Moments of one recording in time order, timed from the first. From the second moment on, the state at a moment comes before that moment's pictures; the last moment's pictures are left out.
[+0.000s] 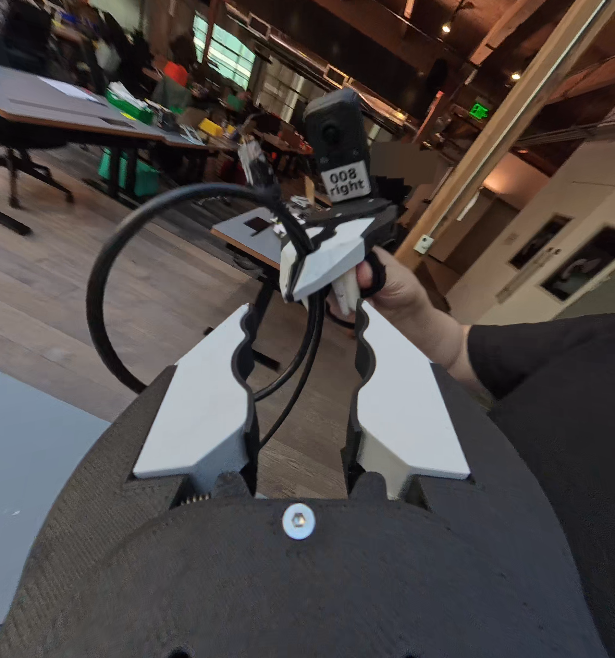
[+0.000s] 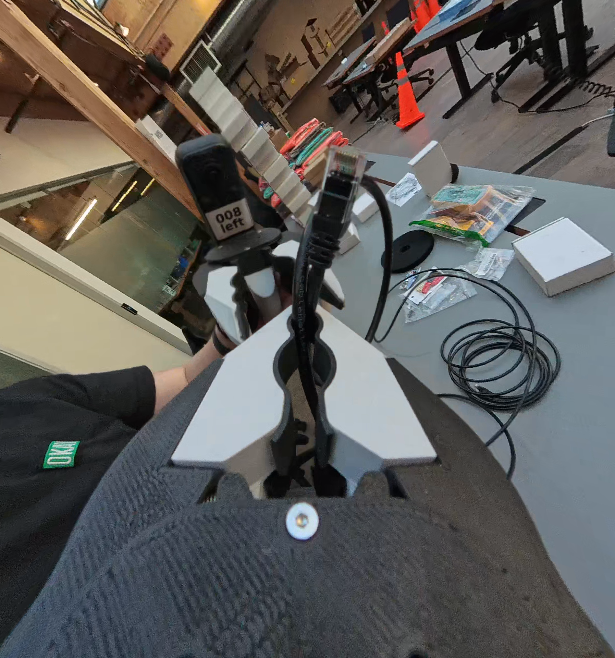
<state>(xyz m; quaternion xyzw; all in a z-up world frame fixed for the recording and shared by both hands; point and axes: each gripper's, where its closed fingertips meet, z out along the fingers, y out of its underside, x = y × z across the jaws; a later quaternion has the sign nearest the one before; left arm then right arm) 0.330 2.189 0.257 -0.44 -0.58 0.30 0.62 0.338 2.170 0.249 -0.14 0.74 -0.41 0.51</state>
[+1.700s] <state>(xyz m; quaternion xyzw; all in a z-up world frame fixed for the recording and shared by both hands) 0.490 2.272 0.365 -0.52 -0.45 0.13 0.71 0.468 2.140 0.368 -0.49 0.65 -0.58 0.02</state>
